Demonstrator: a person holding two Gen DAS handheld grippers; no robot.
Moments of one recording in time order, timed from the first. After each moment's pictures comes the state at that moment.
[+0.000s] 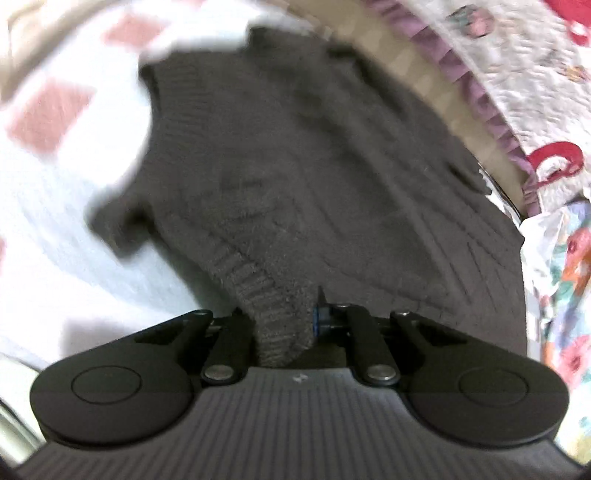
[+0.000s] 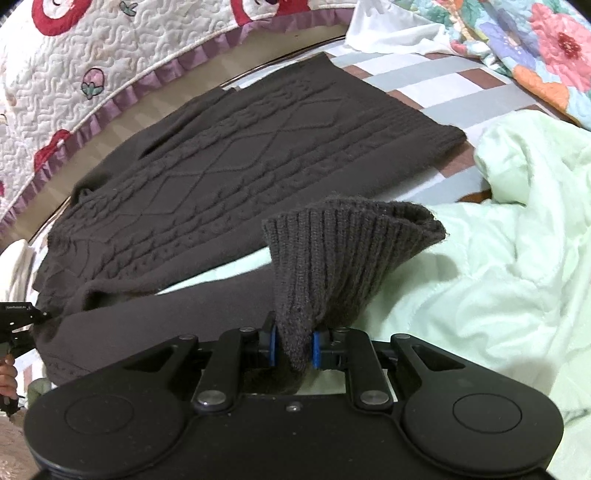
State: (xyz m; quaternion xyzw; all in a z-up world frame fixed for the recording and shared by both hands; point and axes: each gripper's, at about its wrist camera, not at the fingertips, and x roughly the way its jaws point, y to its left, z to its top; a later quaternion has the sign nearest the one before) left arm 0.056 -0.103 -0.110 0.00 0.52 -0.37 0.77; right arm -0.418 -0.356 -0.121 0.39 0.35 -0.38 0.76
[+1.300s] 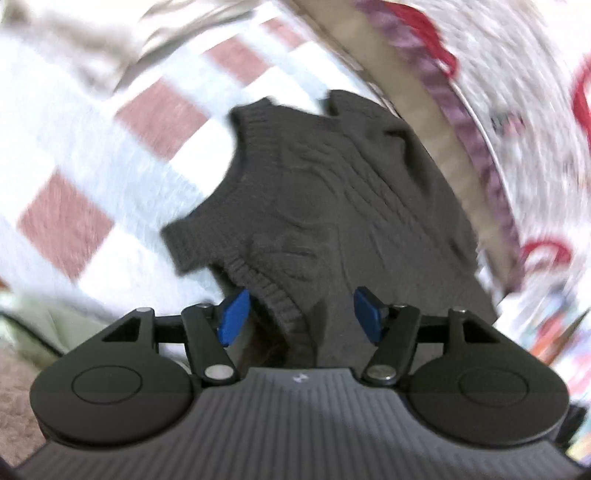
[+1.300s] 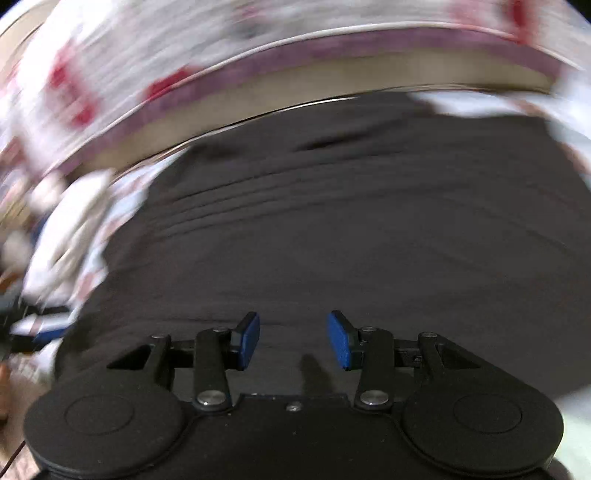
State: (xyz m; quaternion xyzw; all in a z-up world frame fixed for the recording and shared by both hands) left arm 0.101 -0.023 -0.126 -0.22 0.62 -0.27 0.70; right arm -0.182 -0.377 -0.118 0.27 0.41 -0.14 0.86
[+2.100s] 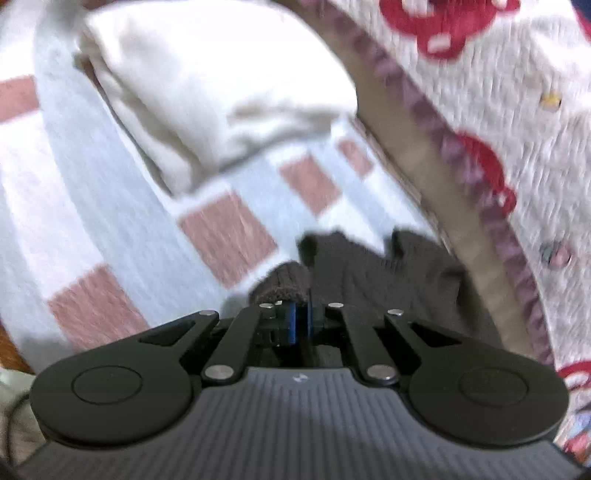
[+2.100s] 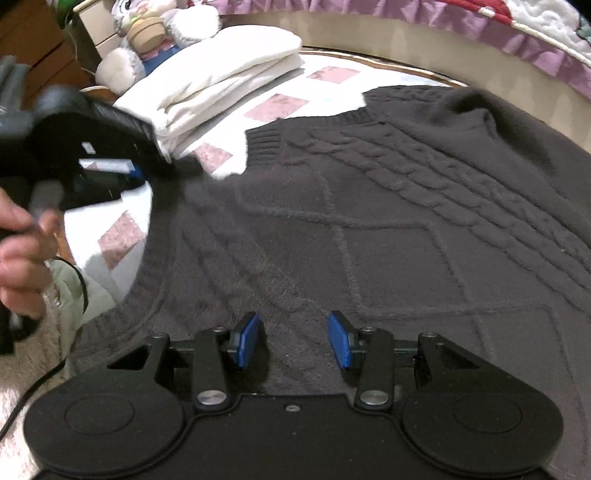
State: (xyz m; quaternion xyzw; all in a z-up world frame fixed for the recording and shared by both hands) left arm 0.118 0.001 -0.127 -0.24 0.45 -0.14 0.85; right arm -0.037 -0.252 -0.162 0.09 0.49 0.07 0.86
